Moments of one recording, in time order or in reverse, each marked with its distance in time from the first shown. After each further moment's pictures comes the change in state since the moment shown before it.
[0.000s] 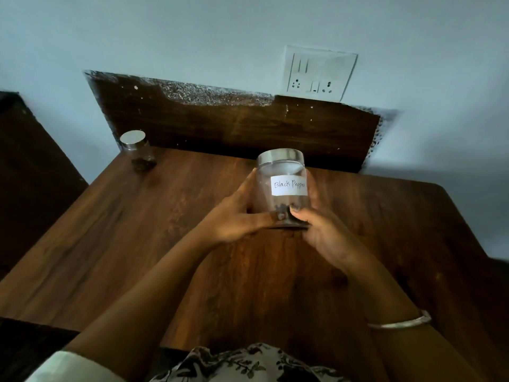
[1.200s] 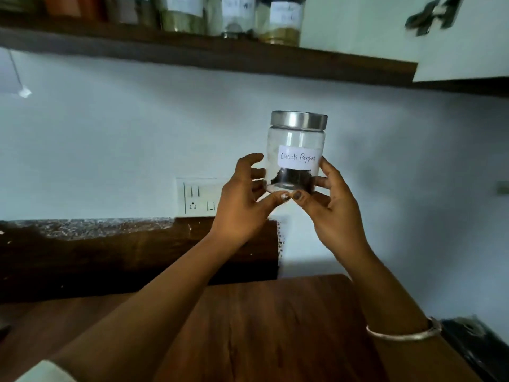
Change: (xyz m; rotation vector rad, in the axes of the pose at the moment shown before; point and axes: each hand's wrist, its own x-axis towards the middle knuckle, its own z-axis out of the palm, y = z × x) left_hand 0.207 0.208 0.105 0.074 0.317 0.595; right_hand -0.002 -0.220 -0.174 -0.683 0.818 -0.624
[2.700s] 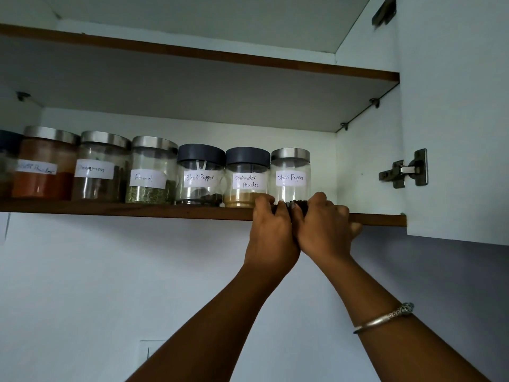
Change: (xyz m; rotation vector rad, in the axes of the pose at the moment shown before) left_hand 0.241 0.055 0.081 0.715 0.329 0.512; right_hand 0.266 -0.042 -0.030 -0.631 0.417 -0.176
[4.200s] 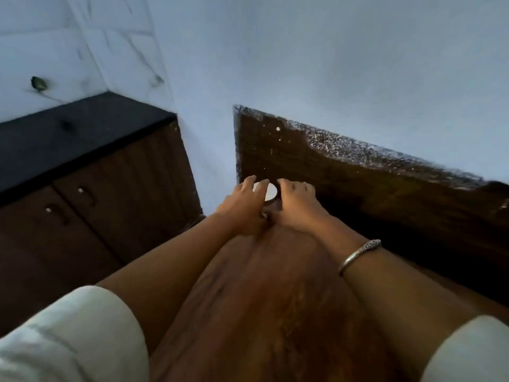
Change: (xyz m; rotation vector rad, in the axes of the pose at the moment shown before) left_hand -0.481 -0.472 -0.378 0.478 -1.013 -0.936; right_hand -0.562 -0.428 0.284 0.297 -1.414 -0.628
